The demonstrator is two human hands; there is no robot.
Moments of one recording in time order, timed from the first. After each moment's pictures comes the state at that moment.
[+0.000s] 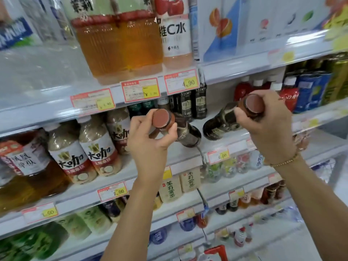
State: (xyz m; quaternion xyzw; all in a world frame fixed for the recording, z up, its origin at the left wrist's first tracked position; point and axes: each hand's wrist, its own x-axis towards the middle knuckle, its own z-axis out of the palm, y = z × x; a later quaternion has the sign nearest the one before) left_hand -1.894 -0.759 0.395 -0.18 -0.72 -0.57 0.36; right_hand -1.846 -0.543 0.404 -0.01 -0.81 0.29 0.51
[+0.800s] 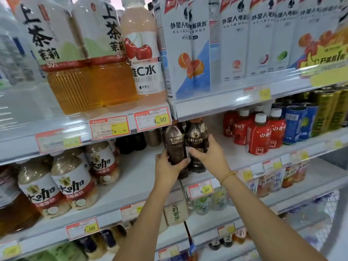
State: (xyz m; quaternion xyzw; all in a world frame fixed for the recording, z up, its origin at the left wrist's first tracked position) left_hand -1.992 -0.660 0.335 -0.11 -0.83 -0.54 0.11; right_hand -1.963 -0.517 0.356 -0.01 -0.80 0.54 0.26
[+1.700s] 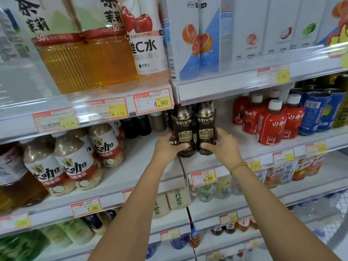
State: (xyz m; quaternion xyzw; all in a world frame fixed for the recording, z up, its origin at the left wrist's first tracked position) left_hand -2.009 -0.664 0.356 -0.11 -0.86 -0.50 0.05; right_hand -1.973 -0.491 0.336 -0.06 -0.85 0.47 0.21
